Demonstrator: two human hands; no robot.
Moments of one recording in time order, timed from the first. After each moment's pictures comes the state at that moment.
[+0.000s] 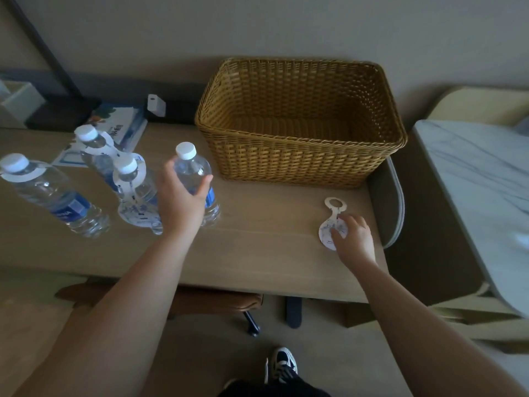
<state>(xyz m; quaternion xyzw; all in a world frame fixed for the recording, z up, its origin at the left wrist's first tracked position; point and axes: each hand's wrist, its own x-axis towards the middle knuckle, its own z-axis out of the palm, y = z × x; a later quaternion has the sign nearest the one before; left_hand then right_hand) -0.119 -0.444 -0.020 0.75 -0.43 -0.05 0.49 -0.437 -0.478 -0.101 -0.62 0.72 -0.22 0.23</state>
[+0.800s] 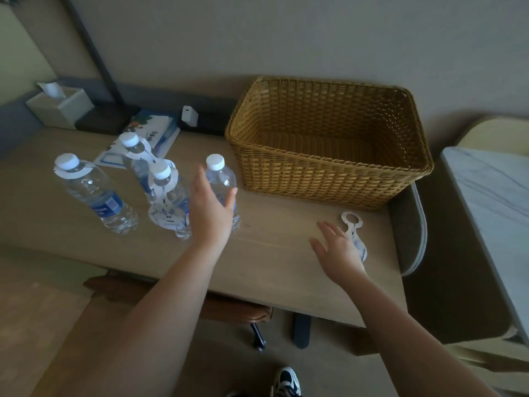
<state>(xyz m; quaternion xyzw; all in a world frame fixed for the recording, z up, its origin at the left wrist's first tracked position) -0.135 -0.436 -0.010 0.79 -0.43 -0.02 0.44 -0.378 -0.472 -0.065 -0.76 0.59 -0.14 0.24</state>
